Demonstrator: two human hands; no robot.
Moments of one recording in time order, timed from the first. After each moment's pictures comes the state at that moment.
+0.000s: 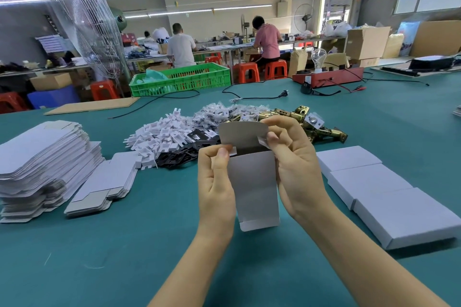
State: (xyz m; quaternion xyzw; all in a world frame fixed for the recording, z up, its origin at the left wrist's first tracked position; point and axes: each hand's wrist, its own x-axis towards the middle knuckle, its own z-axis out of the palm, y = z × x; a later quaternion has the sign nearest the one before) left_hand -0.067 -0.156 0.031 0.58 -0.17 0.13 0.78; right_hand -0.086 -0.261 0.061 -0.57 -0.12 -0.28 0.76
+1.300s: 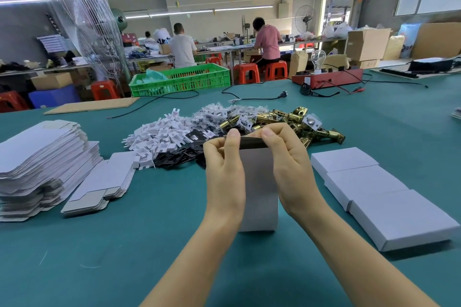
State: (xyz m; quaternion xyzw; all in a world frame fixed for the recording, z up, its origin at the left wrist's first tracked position) left_hand -0.069 -0.176 0.056 0.62 -0.10 0.10 0.77; right_hand -0.081 -0.268 0.055 -0.64 -0.12 -0.31 0.70
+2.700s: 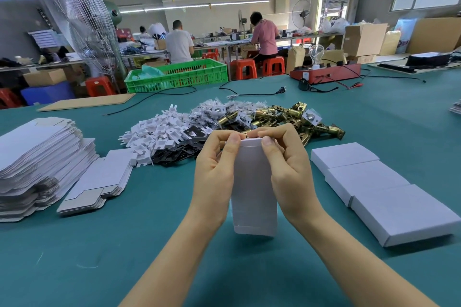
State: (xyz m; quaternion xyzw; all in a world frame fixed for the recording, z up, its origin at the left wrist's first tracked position) left_hand -0.061 -0.154 0.053 0.61 -0.23 0.07 0.76; right_hand -0.085 -0.261 0.045 -0.66 -0.12 -0.36 0.65
